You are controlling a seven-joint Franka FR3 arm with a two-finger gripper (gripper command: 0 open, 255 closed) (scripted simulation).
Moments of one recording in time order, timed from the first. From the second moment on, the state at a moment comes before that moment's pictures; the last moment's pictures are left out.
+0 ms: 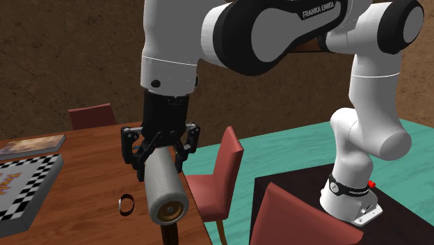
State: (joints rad) arm -0.15 0.16 0.33 -1.67 -0.06 2.01 1.41
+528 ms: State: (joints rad) arm -0.15 0.17 0.33 -1.63 -0.06 1.97 1.41
